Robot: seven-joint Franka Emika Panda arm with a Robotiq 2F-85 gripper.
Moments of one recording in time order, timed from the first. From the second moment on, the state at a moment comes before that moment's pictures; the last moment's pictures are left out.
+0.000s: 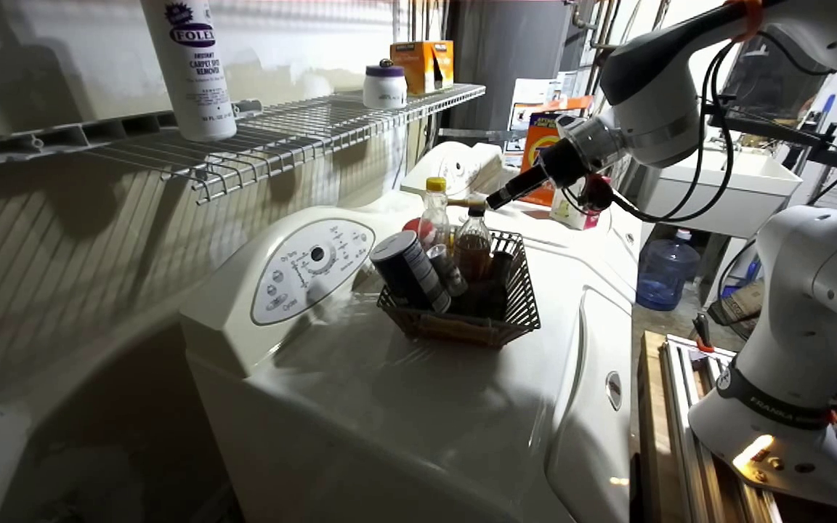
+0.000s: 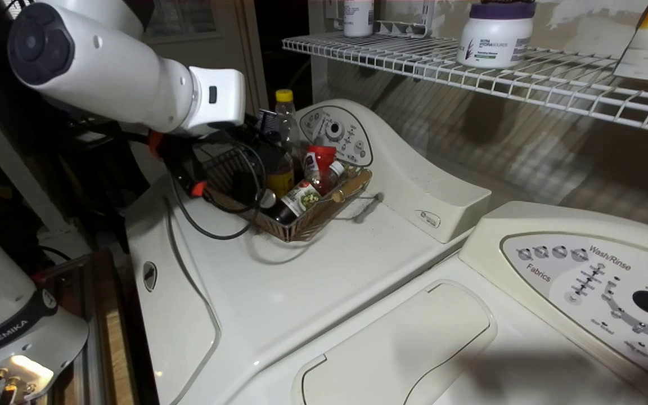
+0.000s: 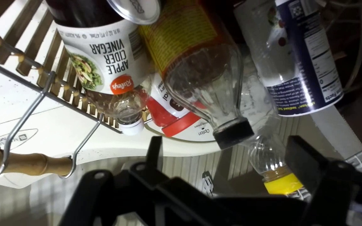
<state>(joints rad) 0.44 -0.60 -0.59 -2.76 1.12 2.94 -1.18</state>
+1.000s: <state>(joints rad) 0.14 -0.59 -0.35 -2.76 0.93 2.70 -1.03</state>
